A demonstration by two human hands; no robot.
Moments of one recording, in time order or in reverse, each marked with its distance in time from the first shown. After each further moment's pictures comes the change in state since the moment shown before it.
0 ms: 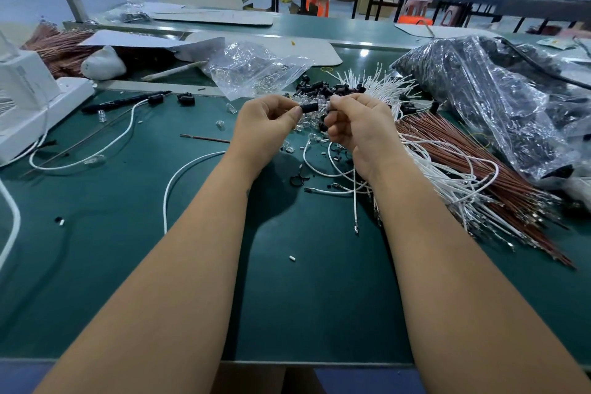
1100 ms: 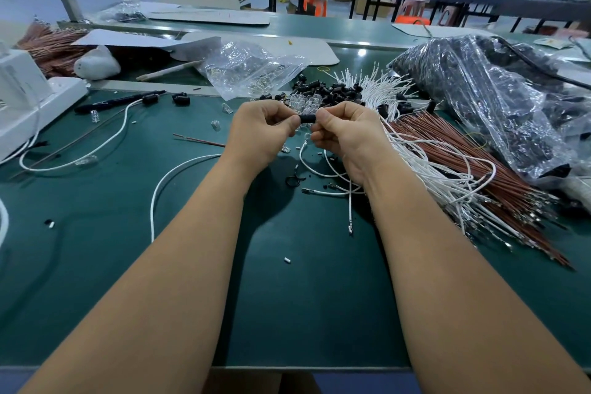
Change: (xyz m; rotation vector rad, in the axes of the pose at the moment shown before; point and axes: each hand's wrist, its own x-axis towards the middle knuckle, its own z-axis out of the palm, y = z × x) left_hand -0.004 0.002 0.001 0.114 -0.013 0.040; right_hand 0.004 0.016 0.000 -0.028 -0.048 0.013
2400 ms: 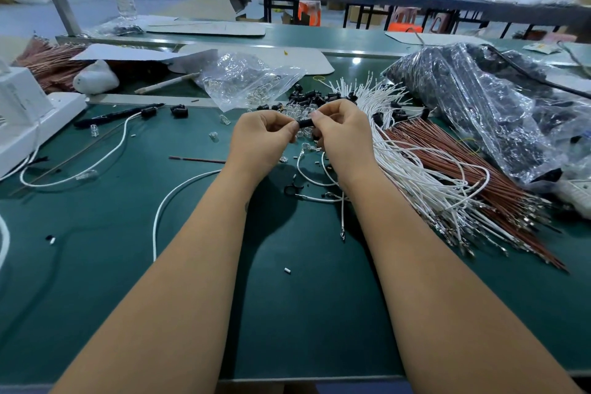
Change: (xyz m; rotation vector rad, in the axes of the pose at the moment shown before) left_hand 0.005 0.003 0.005 -0.015 0.030 -0.069; right_hand 0.003 -0.002 0.014 -0.362 0.185 -0.214
